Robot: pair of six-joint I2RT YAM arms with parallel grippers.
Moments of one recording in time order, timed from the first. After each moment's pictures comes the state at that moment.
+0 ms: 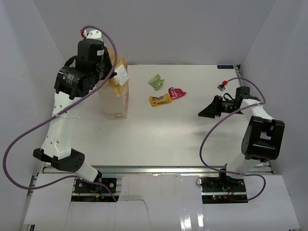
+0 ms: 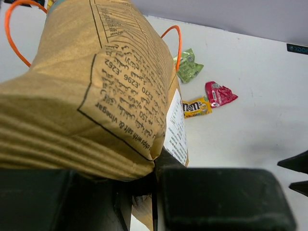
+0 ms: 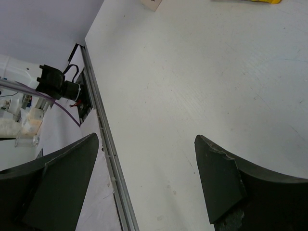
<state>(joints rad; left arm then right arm) -0.45 1.54 2.21 -1.15 -0.36 -0.38 -0.19 1.64 1.08 -0.72 -1.33 -0.46</state>
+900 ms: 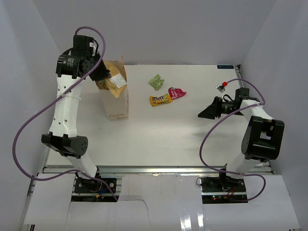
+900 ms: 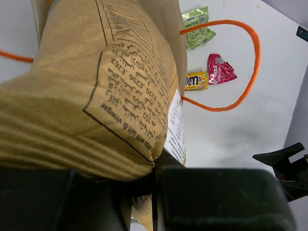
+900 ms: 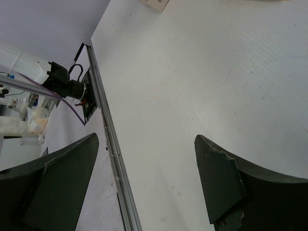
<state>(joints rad) -0.18 1.70 2.25 -1.29 -0.01 -0.55 -0.19 1.64 1.07 -0.73 -1.35 -0.49</state>
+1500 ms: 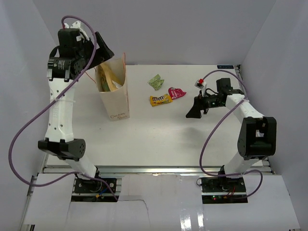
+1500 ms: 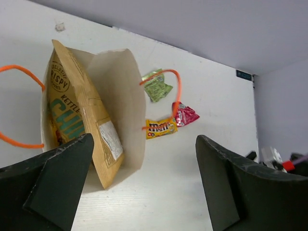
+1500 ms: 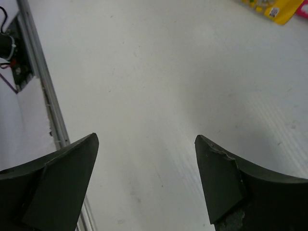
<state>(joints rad) -0.11 1.72 2.31 -1.06 0.08 -0.49 0.03 1.65 1.17 -0.69 -1.07 -0.53</state>
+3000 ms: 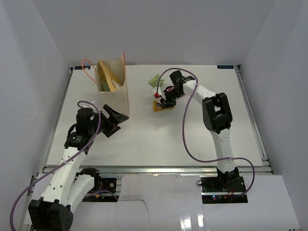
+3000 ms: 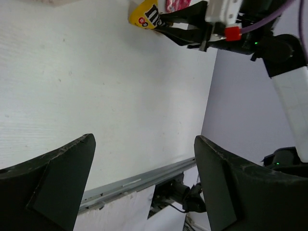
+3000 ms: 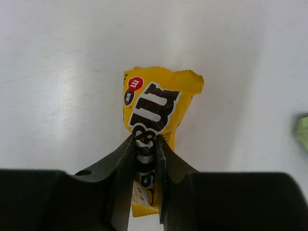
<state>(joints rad) -0.12 0.77 0.68 -0.42 0.41 -0.94 0.45 2.35 1.95 -0.79 -0.69 -1.31</state>
